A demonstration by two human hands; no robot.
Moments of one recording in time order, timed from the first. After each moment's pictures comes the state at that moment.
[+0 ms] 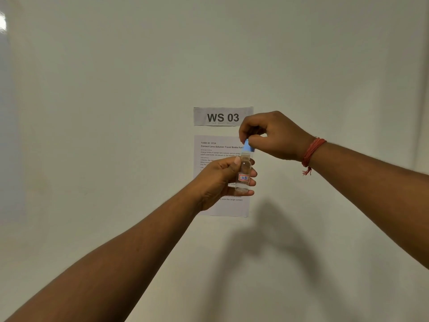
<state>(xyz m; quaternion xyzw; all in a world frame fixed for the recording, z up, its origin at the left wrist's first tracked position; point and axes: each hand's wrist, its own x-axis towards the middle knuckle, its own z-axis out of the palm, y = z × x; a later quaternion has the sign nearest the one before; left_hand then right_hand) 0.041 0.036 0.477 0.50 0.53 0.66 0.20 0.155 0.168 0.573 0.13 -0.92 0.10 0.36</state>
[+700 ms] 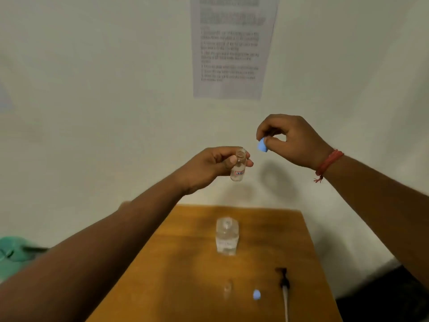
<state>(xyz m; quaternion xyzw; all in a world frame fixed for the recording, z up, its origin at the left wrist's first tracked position) 0.045 -0.002 0.257 0.47 0.64 0.55 0.24 0.158 0.206 0.314 0.07 -0.93 0.26 0.27</state>
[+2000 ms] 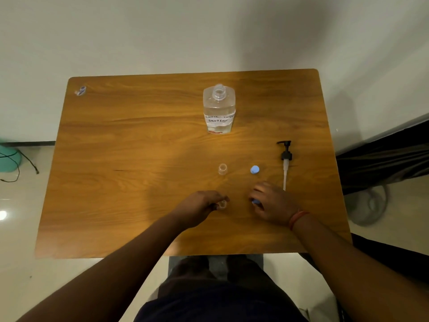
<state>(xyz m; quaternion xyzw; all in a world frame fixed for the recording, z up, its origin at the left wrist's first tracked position) 0.166 -0.100 -0.129 0.49 0.75 0.23 0.39 0.324 0.125 -0.139 0.01 -0.97 0.23 -0.11</state>
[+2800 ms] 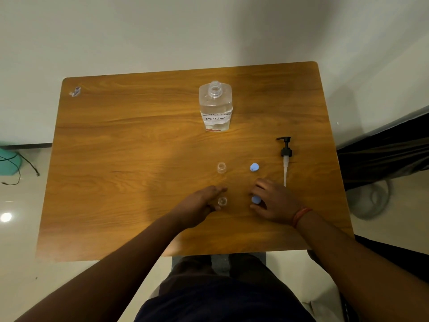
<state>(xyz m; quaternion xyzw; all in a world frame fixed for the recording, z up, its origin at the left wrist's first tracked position) 0.166 -0.103 -0.139 0.44 0.75 0.24 0.42 0.331 0.131 -0.153 -0.01 -0.96 0.25 -0.10</state>
